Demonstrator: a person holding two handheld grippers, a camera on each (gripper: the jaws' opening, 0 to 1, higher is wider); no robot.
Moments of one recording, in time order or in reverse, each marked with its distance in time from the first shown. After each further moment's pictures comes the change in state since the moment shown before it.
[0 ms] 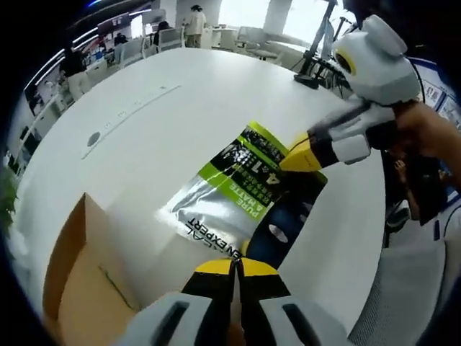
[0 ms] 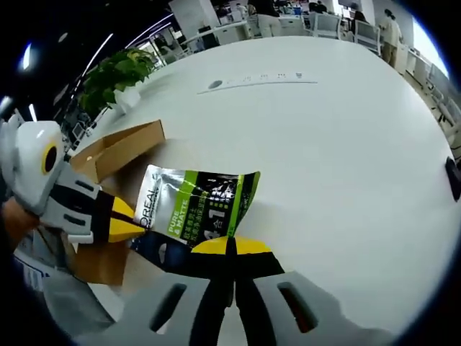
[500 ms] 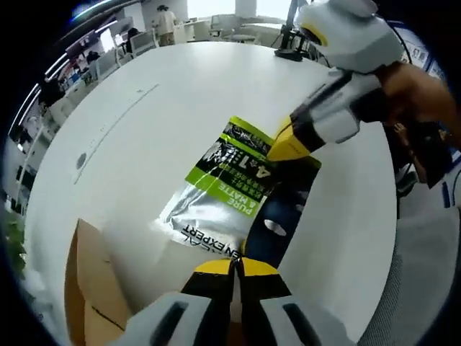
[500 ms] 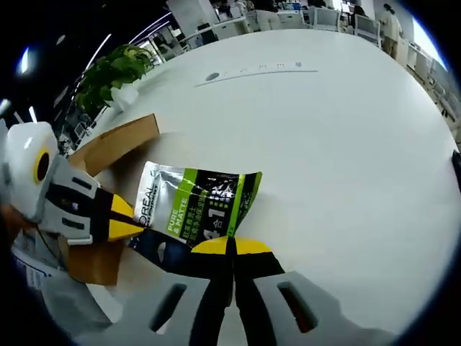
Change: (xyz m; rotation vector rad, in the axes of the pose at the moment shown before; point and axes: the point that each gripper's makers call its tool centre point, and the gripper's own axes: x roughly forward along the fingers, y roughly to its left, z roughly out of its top) left arm 0.012 0.003 -0.005 0.173 0.082 0.035; right arm 0.015 -0.004 -0.005 0.003 0.012 0.016
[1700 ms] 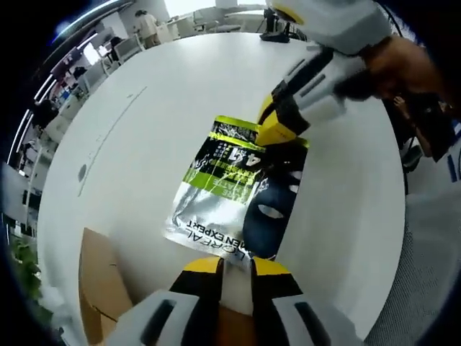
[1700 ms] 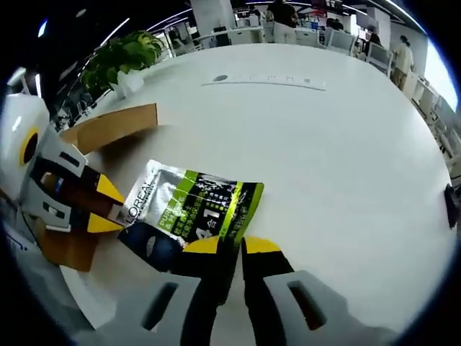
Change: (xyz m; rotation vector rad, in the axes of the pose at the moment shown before) left arm -0.005 -0.001 -0.009 0.091 0.053 0.049; right arm 0.003 -0.011 0.003 -0.154 -0.051 -0.069
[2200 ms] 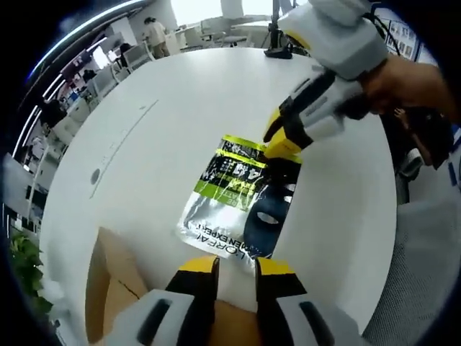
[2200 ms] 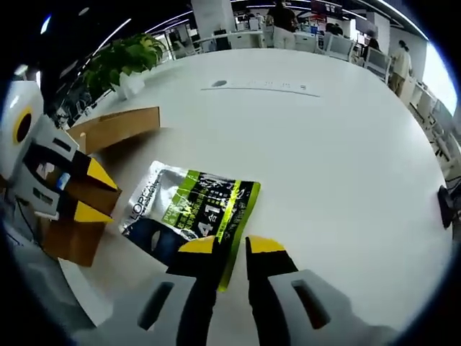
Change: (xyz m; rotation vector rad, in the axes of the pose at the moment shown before) left arm -0.029 0.002 0.008 -0.047 -0.087 0.021; right arm -0.019 0.001 -0.001 -0.017 -0.014 -0.012
